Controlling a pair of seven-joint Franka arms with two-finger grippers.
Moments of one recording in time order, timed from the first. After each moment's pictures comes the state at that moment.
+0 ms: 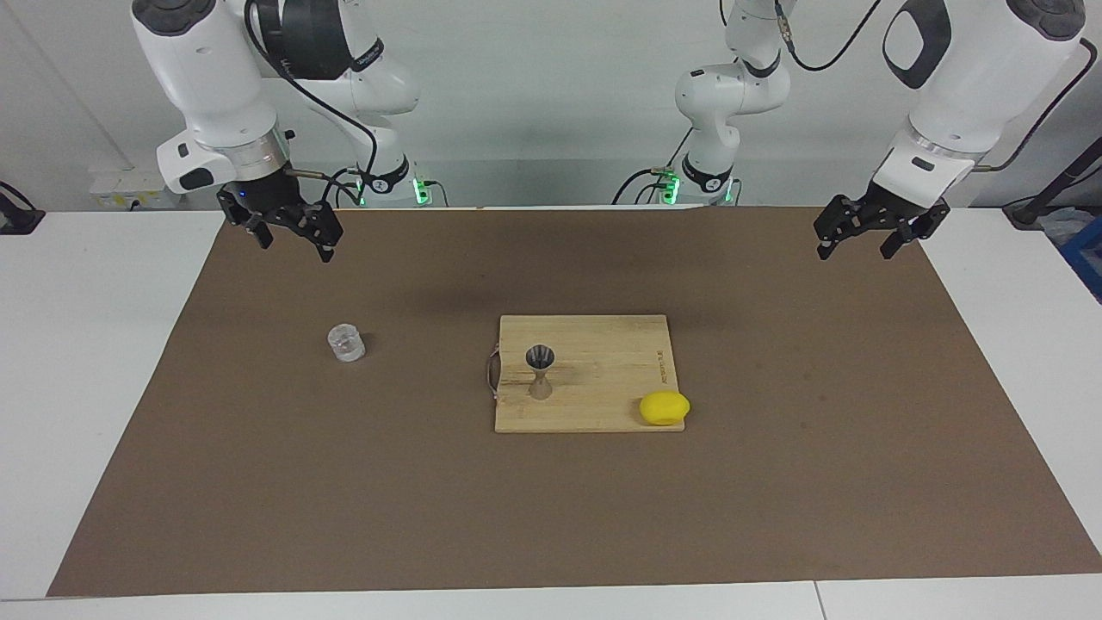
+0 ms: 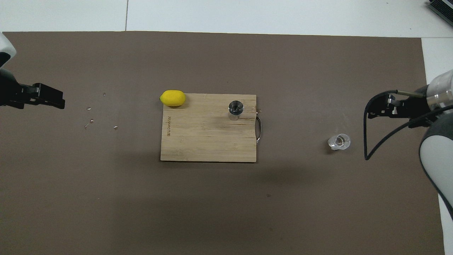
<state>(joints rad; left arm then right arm) 0.08 0.07 -0.15 -1.51 0.00 1.57 0.00 -0.03 -0.02 0.10 -1.66 -0.05 1.62 0.33</state>
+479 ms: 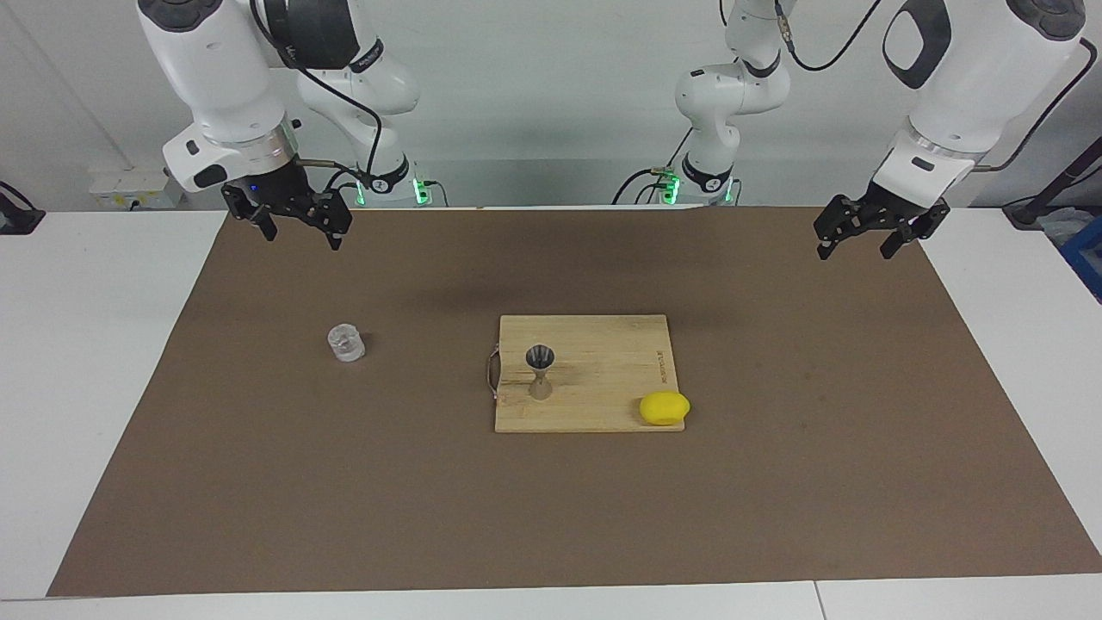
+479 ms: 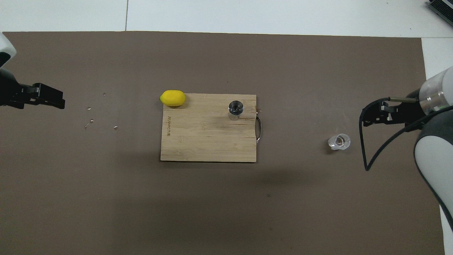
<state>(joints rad) 0.08 0.07 -0.15 -1.51 0.00 1.57 0.00 -0.03 -0.01 0.12 -1.63 -0.04 1.53 0.24</state>
